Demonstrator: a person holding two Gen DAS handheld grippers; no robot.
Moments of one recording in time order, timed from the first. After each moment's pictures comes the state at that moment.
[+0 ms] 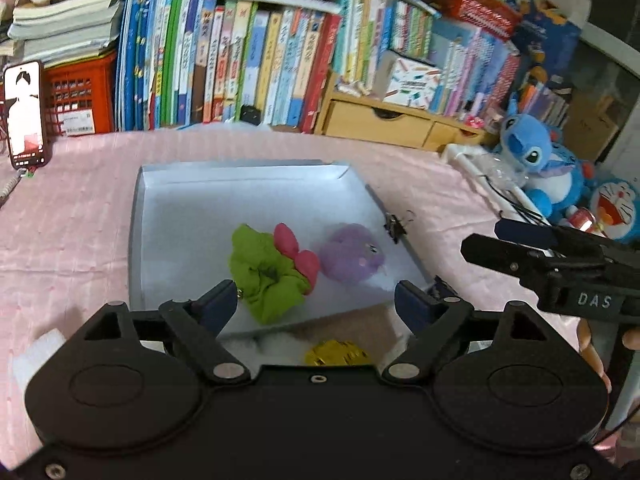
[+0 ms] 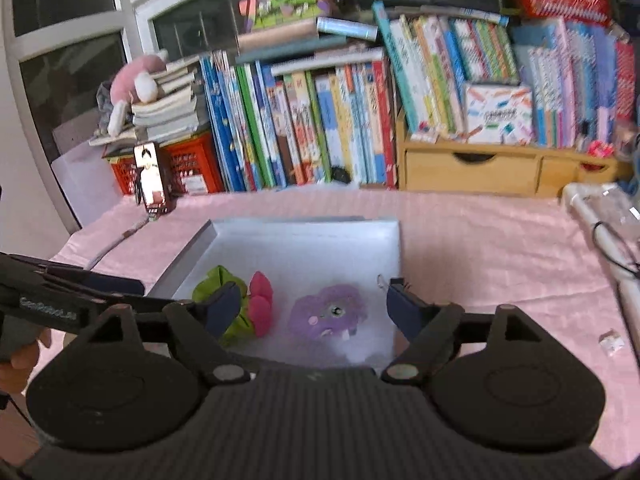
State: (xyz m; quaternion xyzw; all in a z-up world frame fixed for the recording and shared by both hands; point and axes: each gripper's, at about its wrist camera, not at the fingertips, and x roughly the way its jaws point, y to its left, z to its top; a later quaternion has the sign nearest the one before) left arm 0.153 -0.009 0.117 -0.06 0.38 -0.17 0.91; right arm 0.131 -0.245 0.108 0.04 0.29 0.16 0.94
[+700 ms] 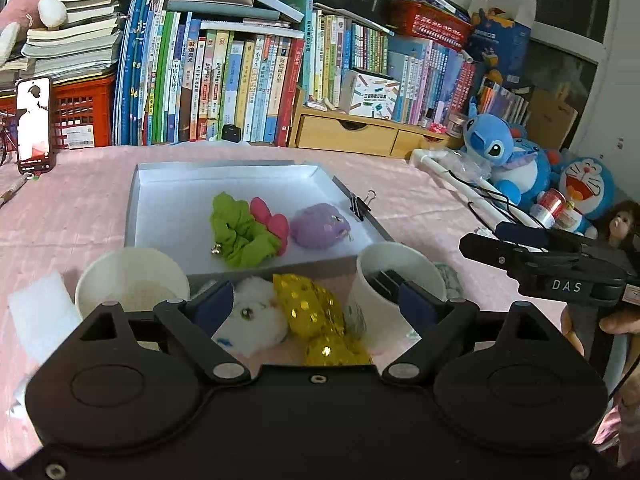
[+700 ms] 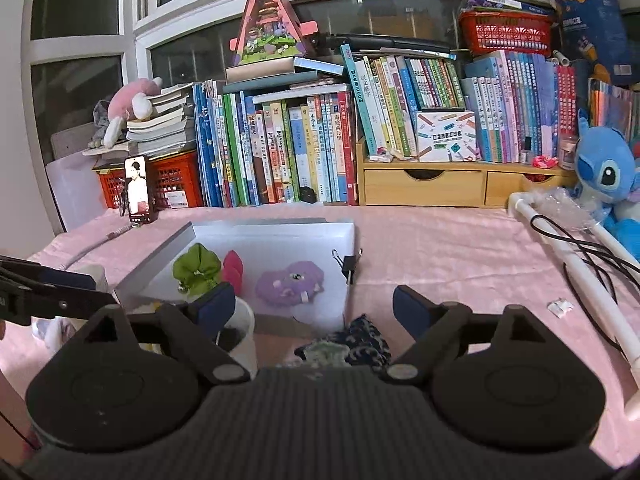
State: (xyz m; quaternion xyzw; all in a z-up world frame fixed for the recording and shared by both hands) left arm 0.054 -0.010 0.093 -0.05 0.31 -0.19 0.93; right arm 0.049 -0.270 0.076 0.03 0.22 0.11 0.97
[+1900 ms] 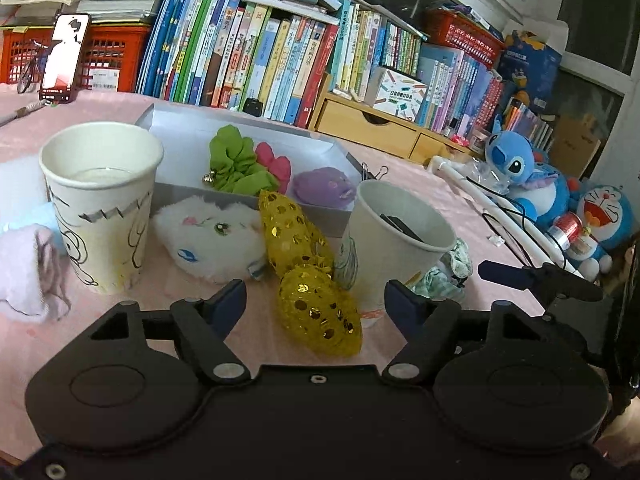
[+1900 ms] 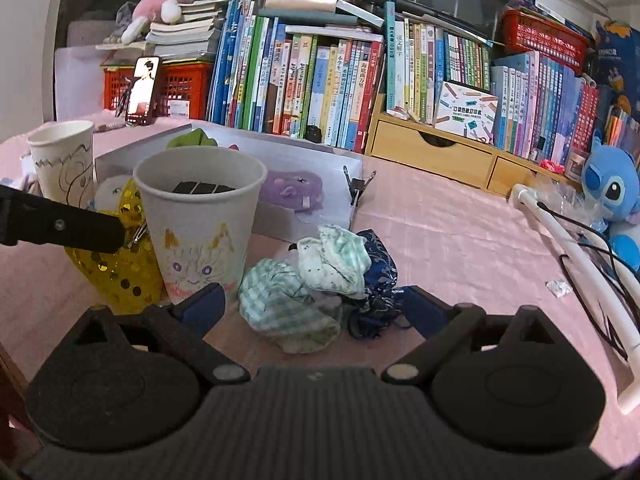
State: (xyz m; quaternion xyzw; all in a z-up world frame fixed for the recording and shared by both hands) left arm 0.032 -0.033 0.020 -0.12 0.30 -0.14 0.93; right arm 0.037 -0.235 0.006 -0.11 0.24 0.11 0.96
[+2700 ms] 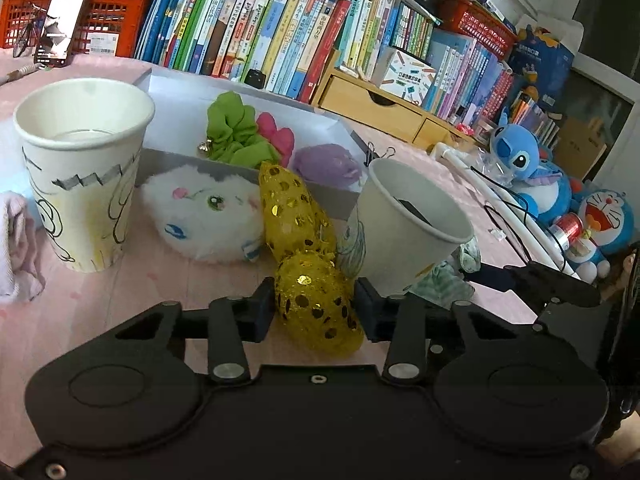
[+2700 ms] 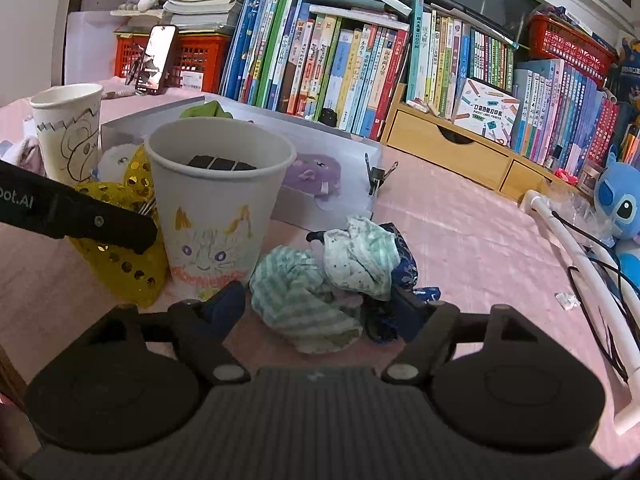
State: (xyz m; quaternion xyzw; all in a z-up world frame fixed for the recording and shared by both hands) left arm 0.052 -0.035 0.004 -0.15 0.34 -0.15 0.92; right arm 0.048 -0.221 0.000 -0.15 0.27 0.11 0.95
